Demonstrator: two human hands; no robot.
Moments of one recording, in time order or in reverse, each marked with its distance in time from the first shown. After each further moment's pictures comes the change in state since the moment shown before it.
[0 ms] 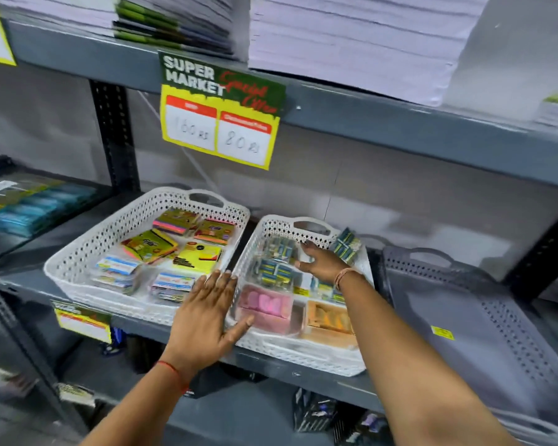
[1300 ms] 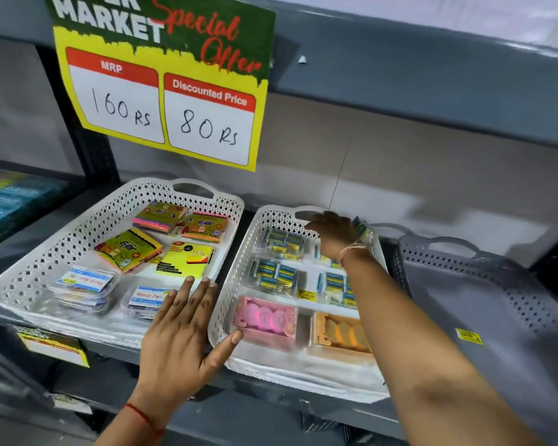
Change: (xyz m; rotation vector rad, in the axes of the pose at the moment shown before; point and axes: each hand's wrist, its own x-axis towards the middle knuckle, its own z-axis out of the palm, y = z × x) left_hand 0.008 -0.010 0.005 -0.004 0.008 -0.126; right_hand 0.073 0.028 -0.017 -0.545 0.171 -0.070
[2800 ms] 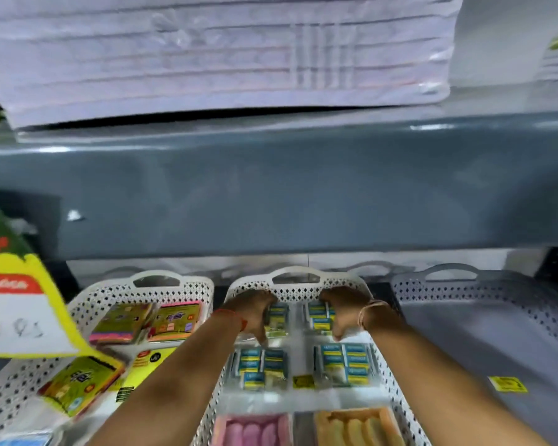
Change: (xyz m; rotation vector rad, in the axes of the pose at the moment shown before) left_hand 0.253 0.048 0.068 0.047 -0.687 0.263; right_hand 0.000 0.052 0.026 0.232 -0.230 0.135
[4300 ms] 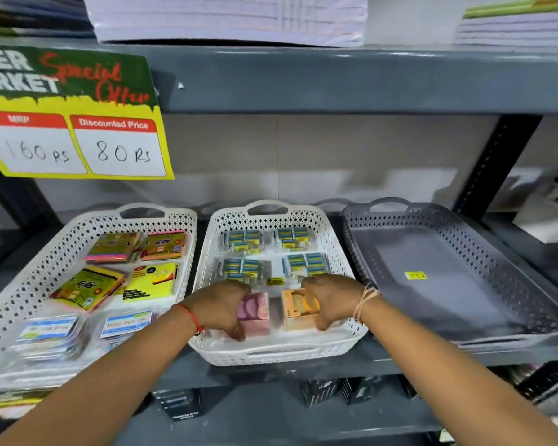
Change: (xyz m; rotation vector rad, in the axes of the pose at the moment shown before) left_hand -0.150 0.040 0.049 0.056 -0.046 0.187; right_hand -0.166 -0.049 0.026 -0.019 -0.173 -0.059
